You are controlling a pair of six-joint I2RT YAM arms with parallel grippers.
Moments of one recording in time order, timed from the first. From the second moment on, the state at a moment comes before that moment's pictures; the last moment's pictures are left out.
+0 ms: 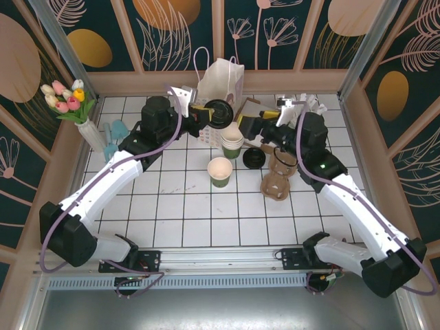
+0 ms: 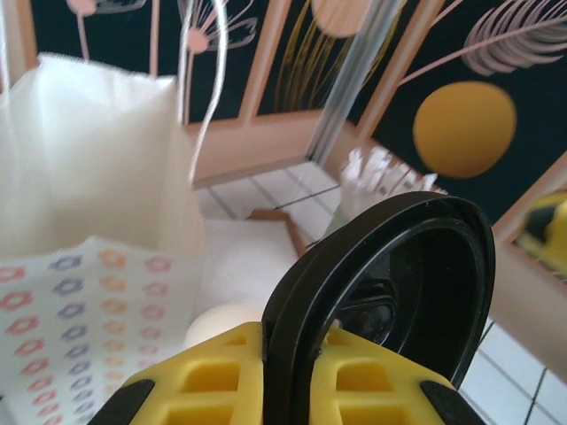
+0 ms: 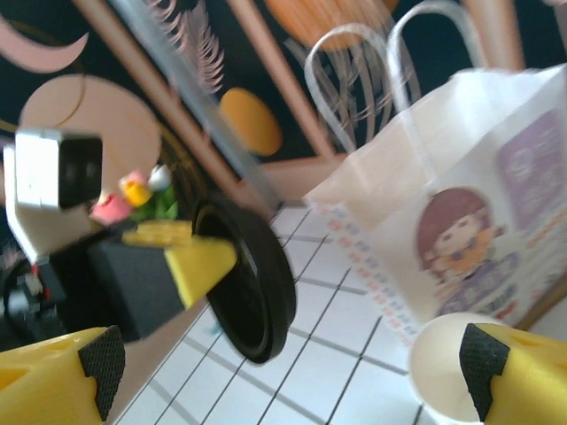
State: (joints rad) left arm -0.54 1.38 1.23 -0.06 0.31 -0.31; right arm 0.53 1.08 1.05 -0.07 -0.30 0.49
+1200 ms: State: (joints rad) left arm -0.54 1.36 1.21 0.09 0.47 -0.41; right arm 0.53 1.28 1.18 0.03 -0.54 0.35
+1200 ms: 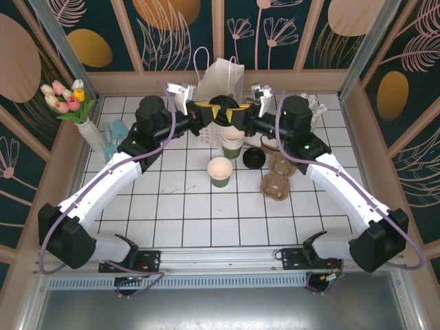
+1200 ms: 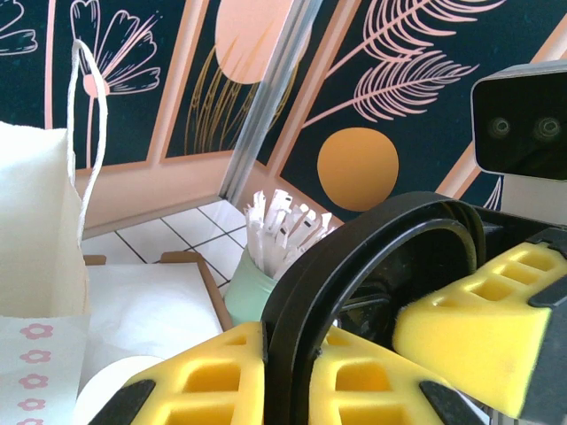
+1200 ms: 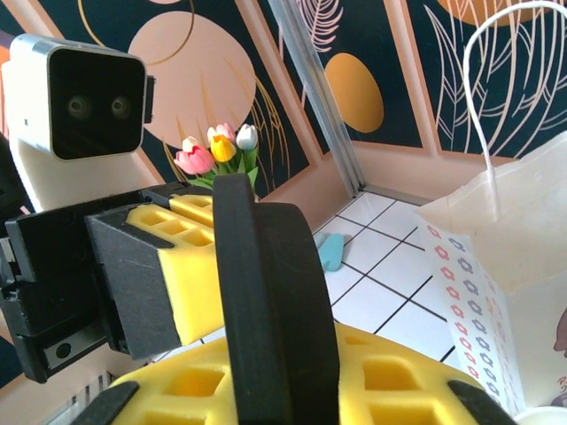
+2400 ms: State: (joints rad) left arm -0.45 1.13 1.36 -0.44 0.15 -0.55; right arm 0.86 1.21 0.89 0.34 0.08 -1.41
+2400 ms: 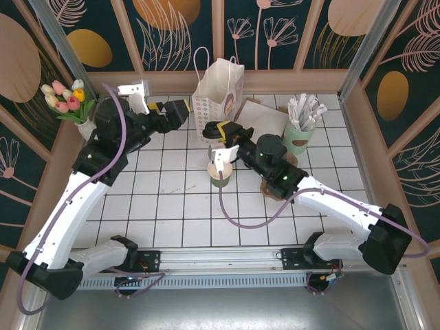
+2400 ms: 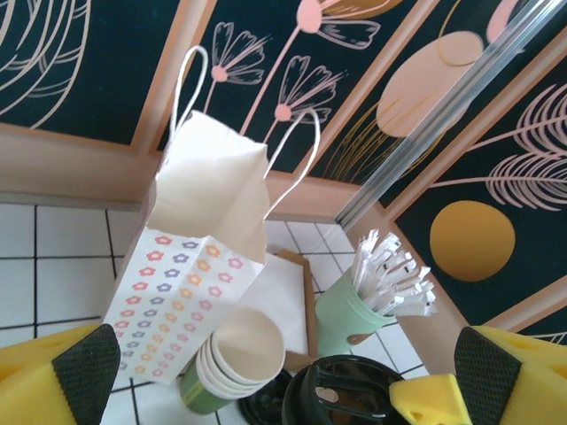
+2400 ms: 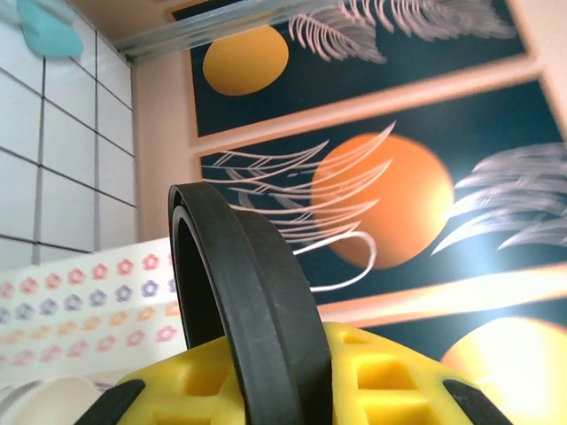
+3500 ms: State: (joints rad) left arm -0.44 1.39 1.64 -1.00 0.55 -0.25; right arm 0.83 1.19 0.88 0.36 -0.34 -1.99
